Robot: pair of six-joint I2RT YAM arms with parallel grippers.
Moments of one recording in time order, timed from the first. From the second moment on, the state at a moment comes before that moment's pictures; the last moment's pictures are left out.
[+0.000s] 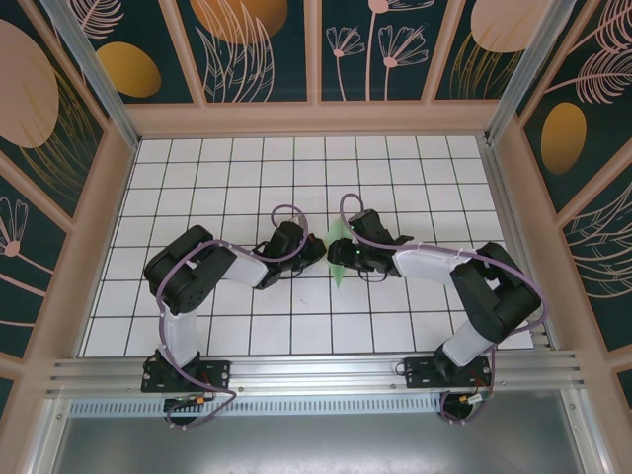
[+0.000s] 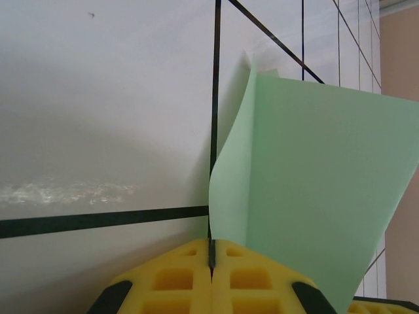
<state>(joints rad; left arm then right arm) -0.72 1.94 0.76 0.60 0.15 -1.11 0.66 1.59 0.77 -0.10 -0.16 0.77</state>
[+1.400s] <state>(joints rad) -0.63 1.68 0.70 0.42 0.09 -1.06 0.74 1.76 0.99 -0.33 0.14 0.80</state>
